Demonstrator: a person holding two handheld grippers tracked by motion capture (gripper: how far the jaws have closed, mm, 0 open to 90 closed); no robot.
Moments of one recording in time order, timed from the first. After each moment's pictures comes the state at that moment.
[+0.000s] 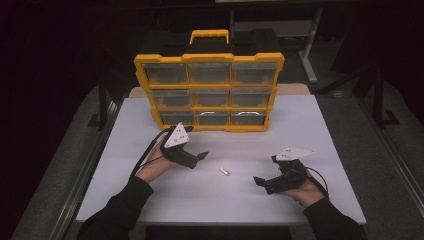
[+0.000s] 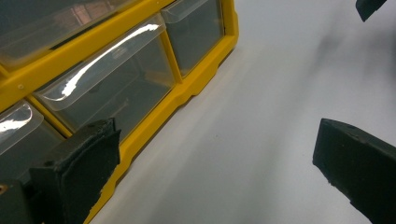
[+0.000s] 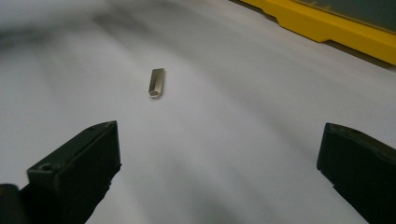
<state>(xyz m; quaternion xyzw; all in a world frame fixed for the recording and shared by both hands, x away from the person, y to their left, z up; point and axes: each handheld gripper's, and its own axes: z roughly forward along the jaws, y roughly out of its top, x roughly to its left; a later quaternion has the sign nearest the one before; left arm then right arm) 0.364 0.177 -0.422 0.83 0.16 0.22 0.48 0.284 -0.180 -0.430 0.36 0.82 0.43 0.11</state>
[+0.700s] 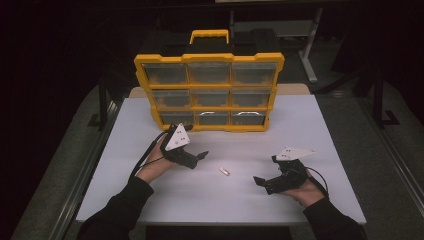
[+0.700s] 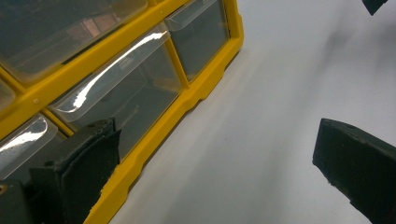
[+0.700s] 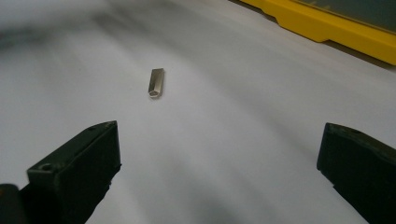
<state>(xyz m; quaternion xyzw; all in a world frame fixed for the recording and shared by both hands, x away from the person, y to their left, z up) 0.361 0.175 -0.421 0.83 0.15 0.25 0.48 0.284 -0.180 -0.430 0.36 0.82 0.43 0.11</state>
